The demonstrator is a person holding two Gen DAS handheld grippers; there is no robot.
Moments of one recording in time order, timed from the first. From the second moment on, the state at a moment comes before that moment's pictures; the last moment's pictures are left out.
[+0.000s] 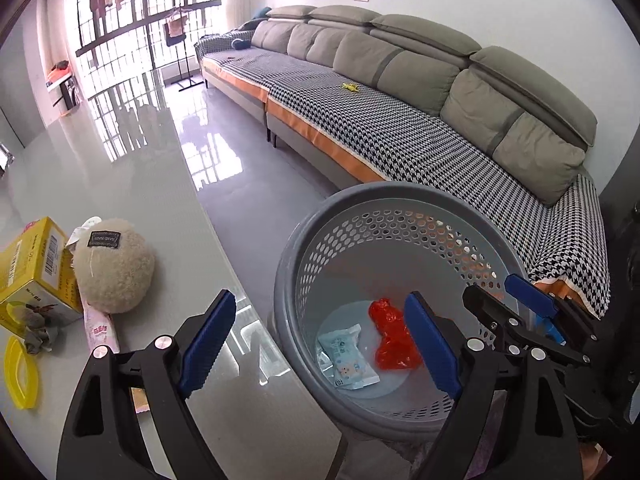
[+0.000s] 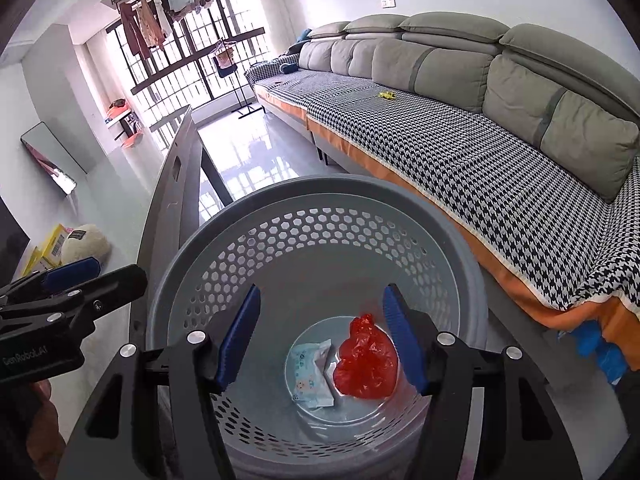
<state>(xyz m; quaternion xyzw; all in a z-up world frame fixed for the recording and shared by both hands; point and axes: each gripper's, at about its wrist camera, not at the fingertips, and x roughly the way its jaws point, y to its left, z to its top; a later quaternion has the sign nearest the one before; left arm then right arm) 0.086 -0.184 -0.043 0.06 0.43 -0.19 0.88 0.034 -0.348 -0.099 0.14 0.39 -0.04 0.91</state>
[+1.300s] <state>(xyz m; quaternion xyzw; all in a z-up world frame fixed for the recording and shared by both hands) 0.037 0.033 -0.003 0.00 0.38 -0.01 0.93 0.042 -0.168 -0.048 0.06 0.38 0.09 0.92</state>
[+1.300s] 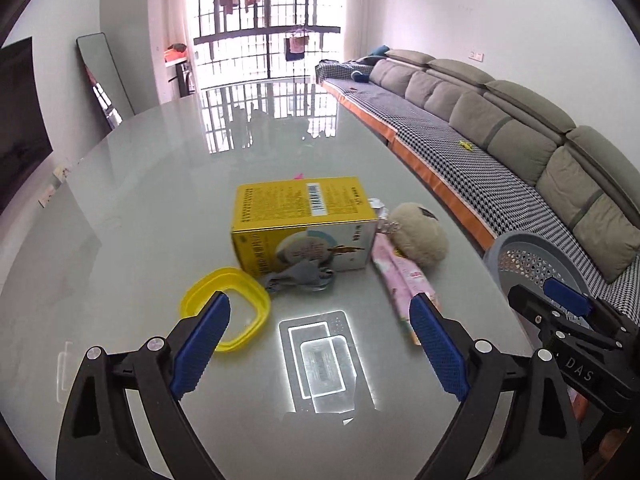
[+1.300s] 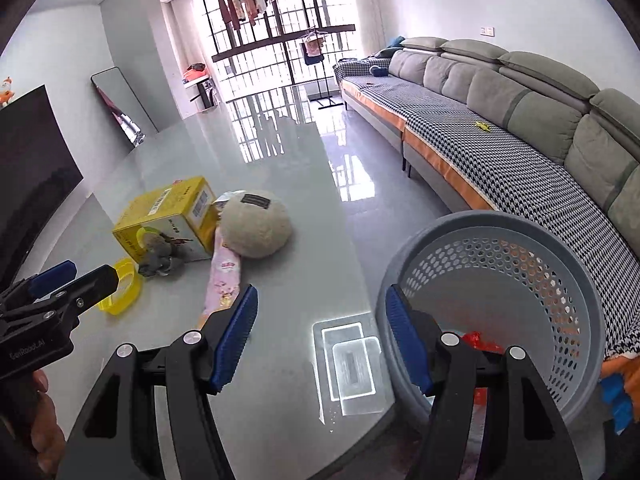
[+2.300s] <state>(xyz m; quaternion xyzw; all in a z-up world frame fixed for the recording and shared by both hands) 0.033 0.138 -0.029 -0.04 0.39 0.05 0.92 0.069 -0.075 -0.051 0.01 0.40 0.10 0.91</state>
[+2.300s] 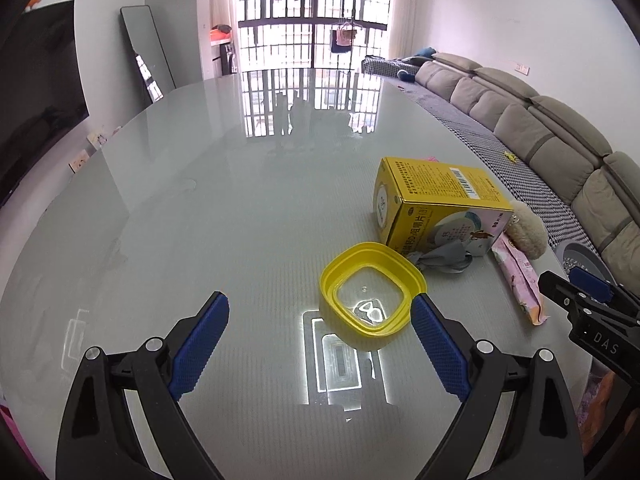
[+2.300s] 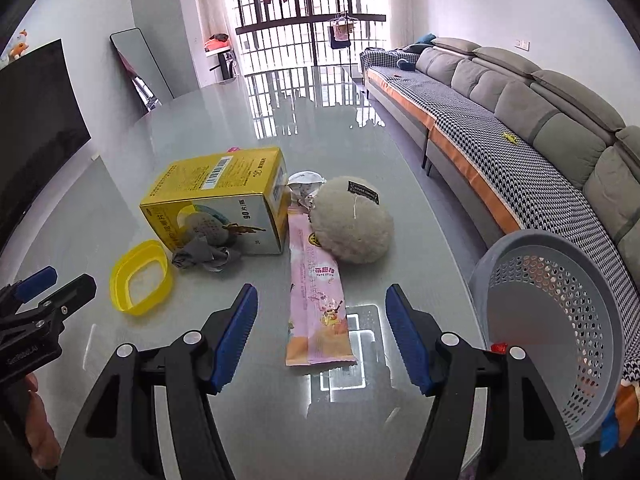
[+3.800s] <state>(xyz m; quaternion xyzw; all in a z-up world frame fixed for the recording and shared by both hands) 0.045 0.133 -0.049 -0.06 0.42 0.02 0.90 0.070 -0.056 -0.064 -0.01 0.45 0.12 0.89</state>
